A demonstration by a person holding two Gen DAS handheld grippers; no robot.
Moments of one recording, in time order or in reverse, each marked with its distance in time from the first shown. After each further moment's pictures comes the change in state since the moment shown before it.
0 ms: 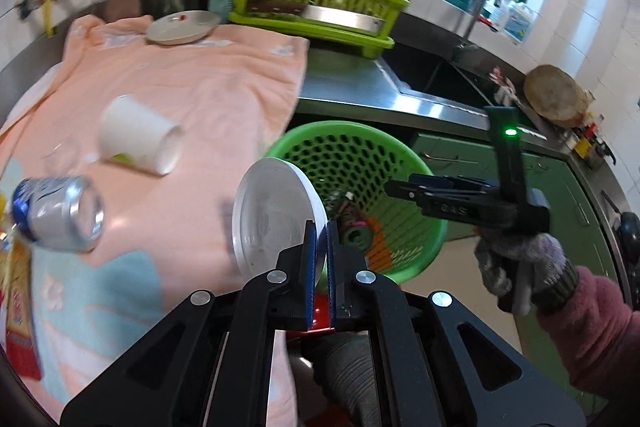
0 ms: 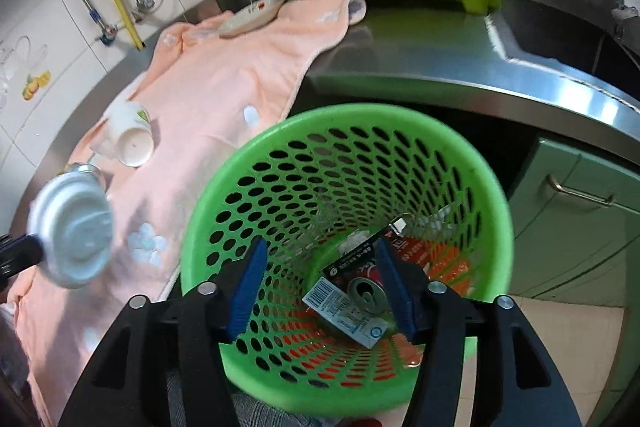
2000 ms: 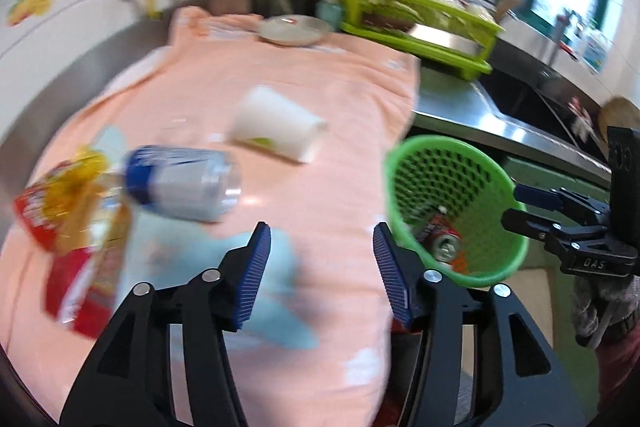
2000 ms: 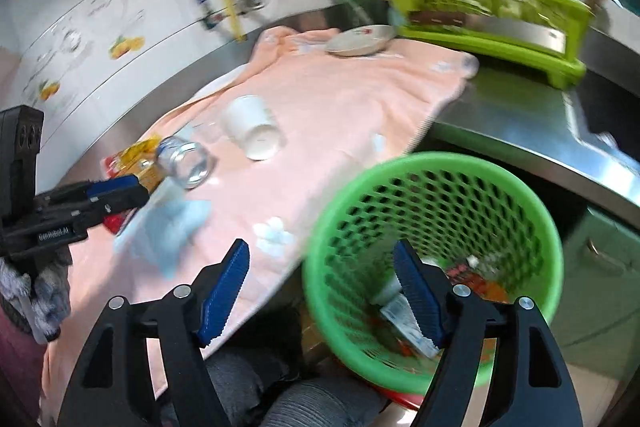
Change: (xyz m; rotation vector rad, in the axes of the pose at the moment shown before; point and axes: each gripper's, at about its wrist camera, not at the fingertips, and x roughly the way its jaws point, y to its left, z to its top) left arm -0.062 0.071 -0.020 -0.152 -0.064 0.324; right arm -0.038 0.095 0.000 -0.236 -0.045 0.196
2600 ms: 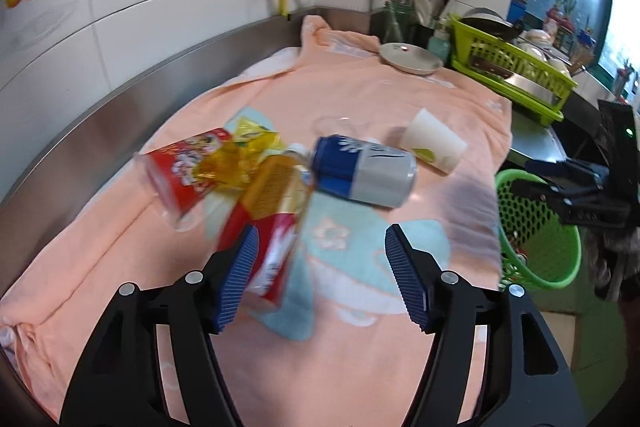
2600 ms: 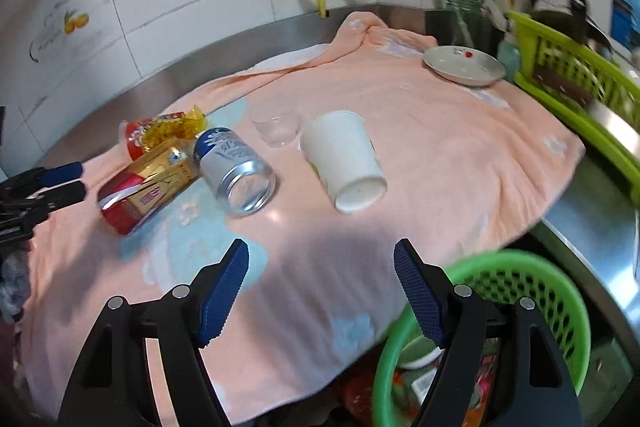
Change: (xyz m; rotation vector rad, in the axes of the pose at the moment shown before) left arm -0.062 0.123 -0.026 -0.161 -0.064 0.199; right arm 0.089 0.090 0.076 -0.279 0.089 0.061
